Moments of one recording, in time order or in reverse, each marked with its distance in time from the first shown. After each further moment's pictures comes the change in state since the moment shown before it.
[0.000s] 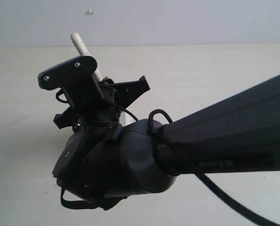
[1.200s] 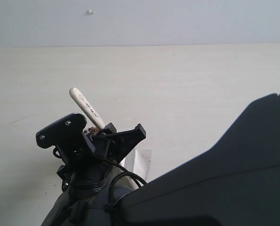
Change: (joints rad) left arm 0.000 0.000 0.000 0.000 0.000 0.000; right arm 0.137 0.146 -0.001 0.211 0.059 -0.017
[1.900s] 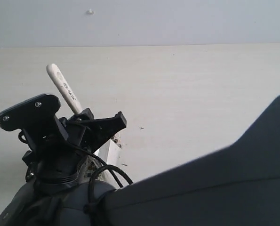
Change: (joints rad) left arm 0.000 0.000 0.000 0.000 0.000 0.000; right arm 0.036 -0.043 -0.137 0.016 0.054 -0.052
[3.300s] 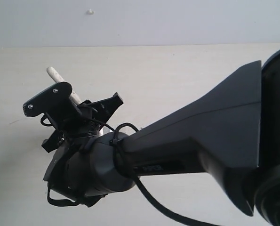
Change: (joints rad) left arm 0.000 0.000 0.000 0.000 0.000 0.000; right arm -0.196 0.092 0.000 -0.258 -0.312 0.021
